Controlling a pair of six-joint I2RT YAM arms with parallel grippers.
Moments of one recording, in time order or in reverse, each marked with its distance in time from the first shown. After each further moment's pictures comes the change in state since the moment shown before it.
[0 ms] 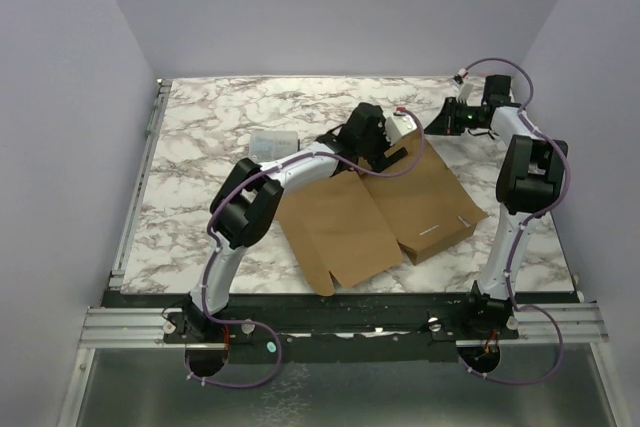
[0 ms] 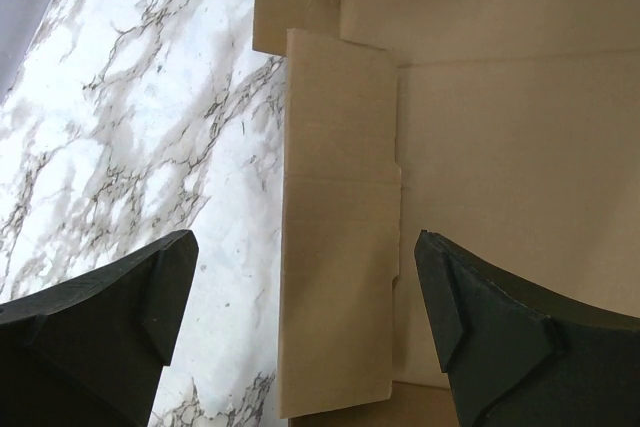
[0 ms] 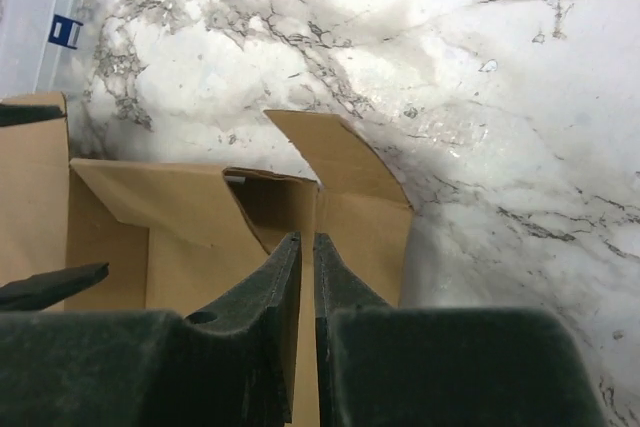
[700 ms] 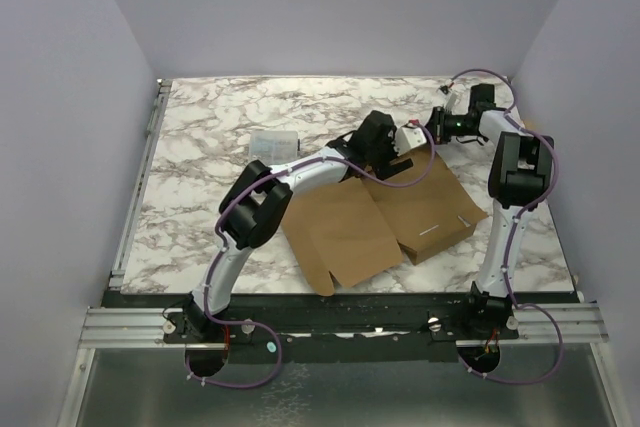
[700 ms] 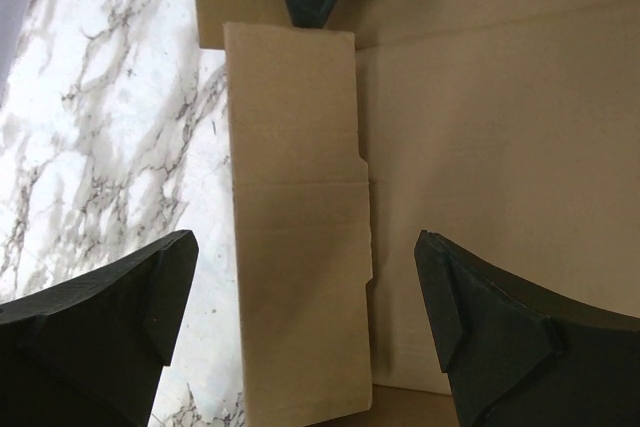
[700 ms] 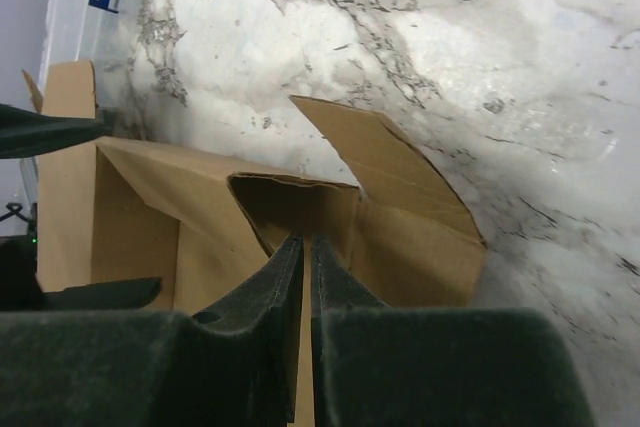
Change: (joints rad) left arm -0.058 0.038 0.041 -0.058 -0.076 0.105; right arm 0.040 0.116 0.039 -0.034 -0.109 -0.001
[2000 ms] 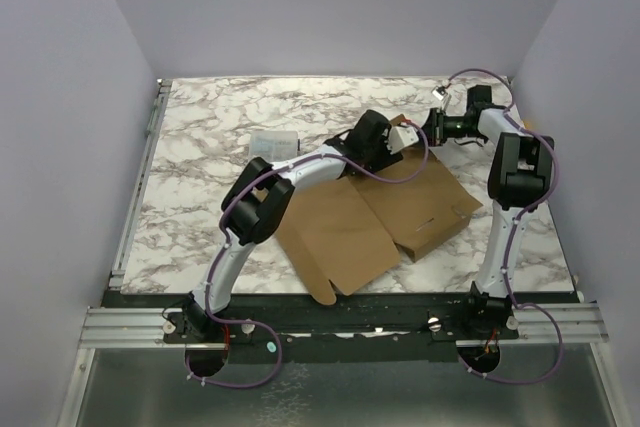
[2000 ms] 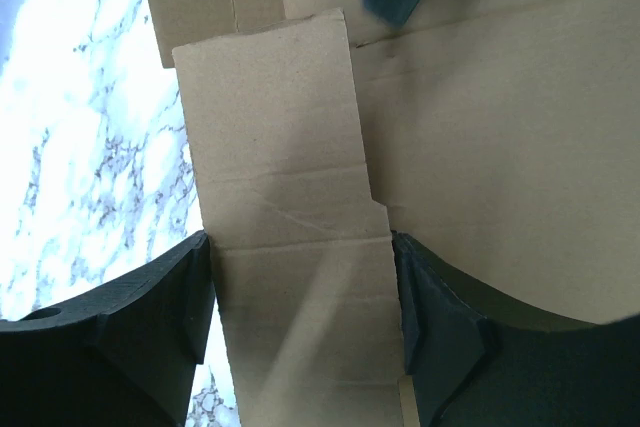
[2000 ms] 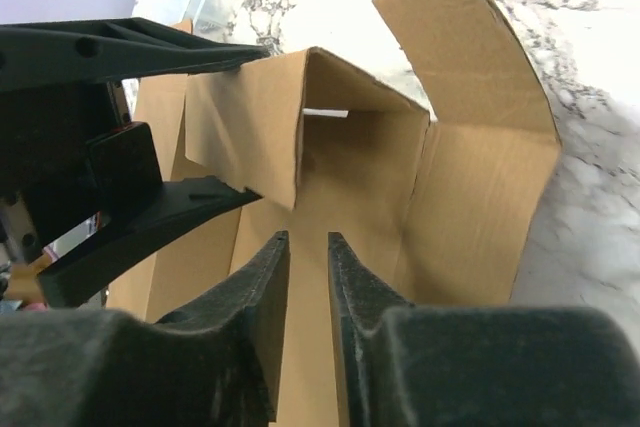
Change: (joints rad) left arm 0.031 0.054 0.019 -0.023 -0.079 0.041; right arm 0.016 -0.016 -0.003 -0.138 -0.207 -0.128
